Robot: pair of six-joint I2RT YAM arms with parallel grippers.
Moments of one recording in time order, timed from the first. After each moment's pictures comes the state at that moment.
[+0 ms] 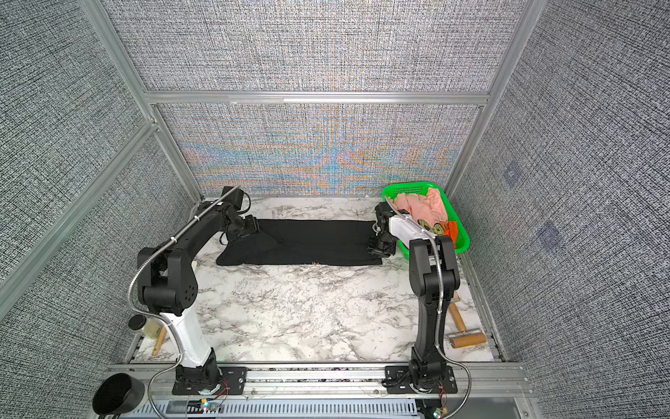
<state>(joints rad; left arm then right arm) -0.13 1.92 1.59 -0.84 0.01 -0.45 0.18 2.07 1.55 -0.90 -0.13 0.36</state>
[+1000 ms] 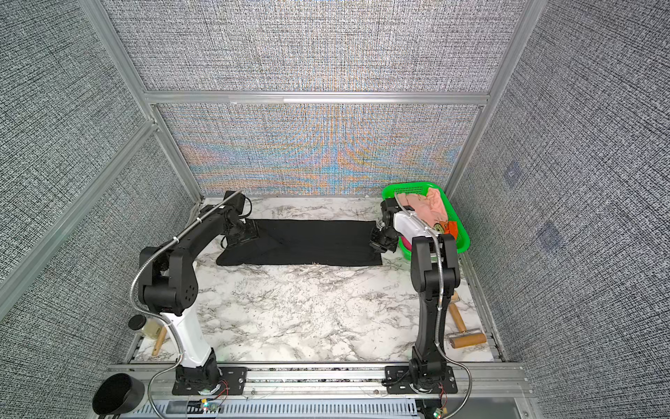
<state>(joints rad) -0.13 1.93 1.55 -0.83 -0.02 -0.46 0.13 2.11 1.62 -0.93 -0.23 0.46</state>
